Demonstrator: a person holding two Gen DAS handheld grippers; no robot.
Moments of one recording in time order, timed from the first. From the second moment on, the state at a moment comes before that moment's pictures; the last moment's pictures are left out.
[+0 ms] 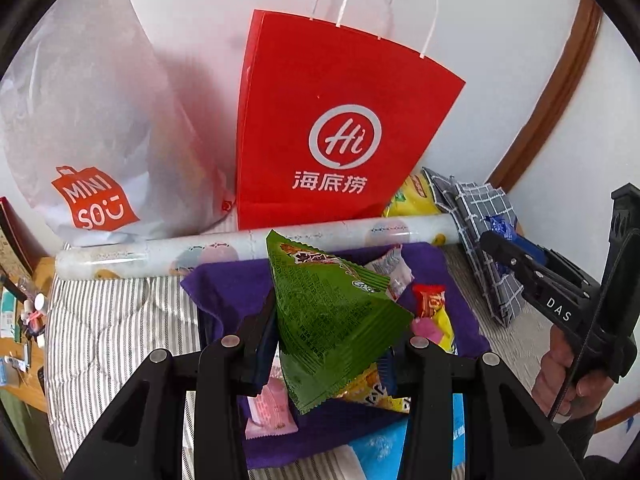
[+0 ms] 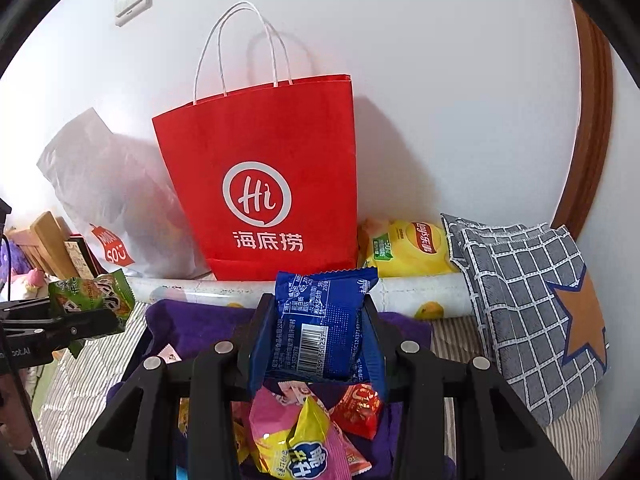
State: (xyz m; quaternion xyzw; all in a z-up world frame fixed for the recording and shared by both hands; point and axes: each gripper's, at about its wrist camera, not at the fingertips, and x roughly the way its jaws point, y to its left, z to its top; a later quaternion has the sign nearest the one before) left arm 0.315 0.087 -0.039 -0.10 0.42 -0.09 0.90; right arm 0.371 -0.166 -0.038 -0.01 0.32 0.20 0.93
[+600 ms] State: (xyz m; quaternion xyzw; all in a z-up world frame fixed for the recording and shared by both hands) left arm 0.340 0.100 -0.072 -0.14 0.44 -0.09 0.88; right arm 0.406 -0.152 -0.057 -0.03 0.34 0.22 0.91
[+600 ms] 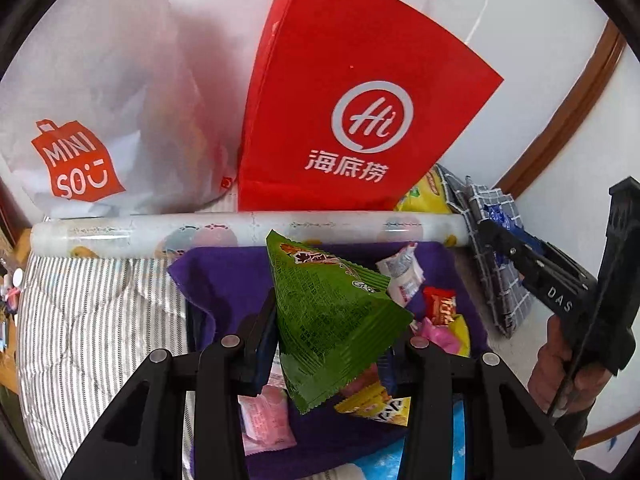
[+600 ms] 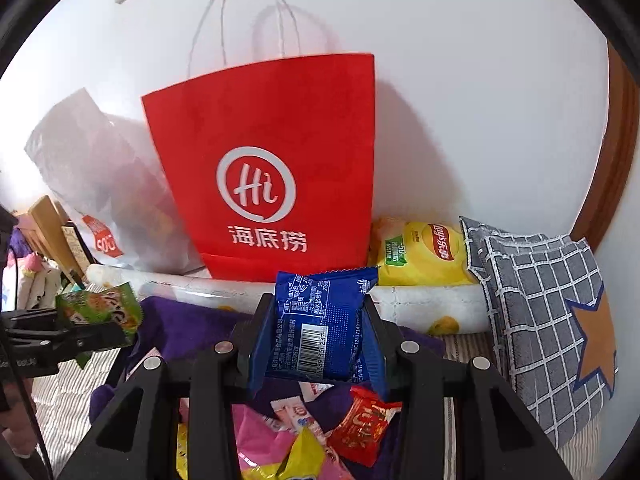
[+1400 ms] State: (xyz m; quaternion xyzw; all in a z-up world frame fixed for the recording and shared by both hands) left arm 0.354 0.089 -0.109 -0.13 0.49 -0.09 0.86; right arm 0.429 -0.139 -0.111 -0.10 0.42 0.25 0.87
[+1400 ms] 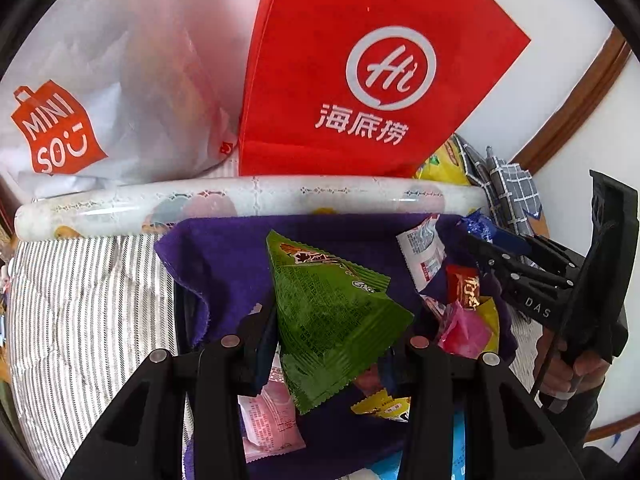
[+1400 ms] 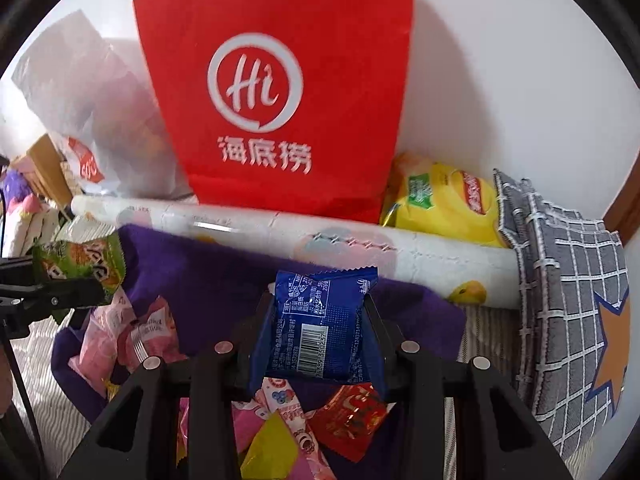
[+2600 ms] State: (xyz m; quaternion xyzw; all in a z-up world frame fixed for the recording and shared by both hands) left arm 0.360 0.067 -0.140 -0.10 0.54 -0.11 0.83; right arm 0.432 -0.121 -0.149 -0.16 0.49 0.26 0.82
